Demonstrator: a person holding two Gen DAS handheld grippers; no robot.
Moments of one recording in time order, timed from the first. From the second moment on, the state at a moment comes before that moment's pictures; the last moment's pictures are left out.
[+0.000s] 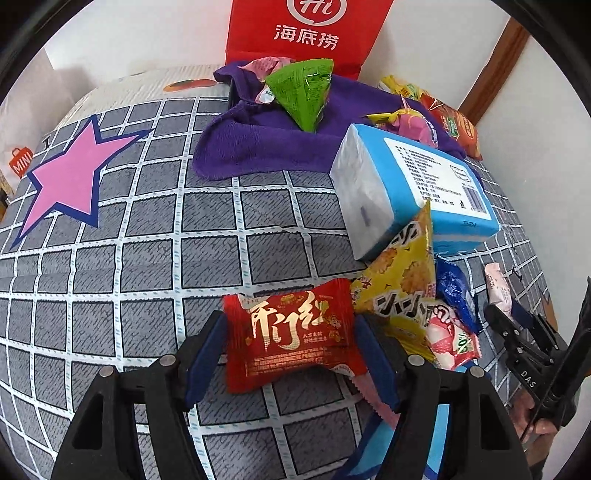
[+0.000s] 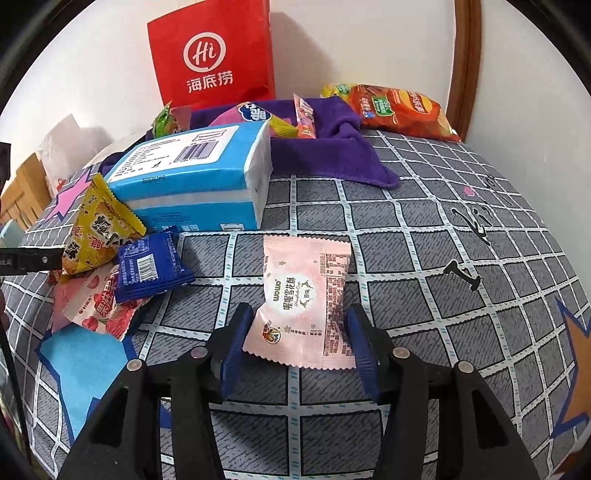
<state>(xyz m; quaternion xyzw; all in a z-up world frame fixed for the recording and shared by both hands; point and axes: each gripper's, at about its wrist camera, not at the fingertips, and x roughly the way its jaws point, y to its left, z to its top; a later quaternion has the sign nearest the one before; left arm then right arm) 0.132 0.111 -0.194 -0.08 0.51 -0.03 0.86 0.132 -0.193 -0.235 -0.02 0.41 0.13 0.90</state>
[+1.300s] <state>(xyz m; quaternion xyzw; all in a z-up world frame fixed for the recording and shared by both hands) 0.143 0.143 -0.181 -0.06 0.53 -0.09 0.84 0.142 -0.196 -0.235 0.00 0.42 0.14 0.90</state>
